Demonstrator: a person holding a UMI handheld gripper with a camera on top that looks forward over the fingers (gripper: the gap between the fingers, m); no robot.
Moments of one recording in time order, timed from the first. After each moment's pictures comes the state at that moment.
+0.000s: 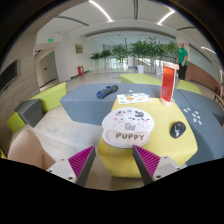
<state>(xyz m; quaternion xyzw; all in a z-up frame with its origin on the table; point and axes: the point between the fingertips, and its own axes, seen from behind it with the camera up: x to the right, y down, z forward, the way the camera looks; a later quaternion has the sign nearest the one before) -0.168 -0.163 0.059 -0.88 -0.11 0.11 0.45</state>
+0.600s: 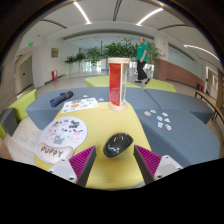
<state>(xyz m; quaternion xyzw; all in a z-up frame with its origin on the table) 0.054 -0.055 0.042 -0.88 -0.02 0.01 0.48</state>
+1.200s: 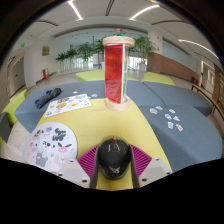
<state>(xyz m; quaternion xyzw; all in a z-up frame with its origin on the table) 0.046 0.047 -0.017 -0.89 0.02 -0.01 0.45</state>
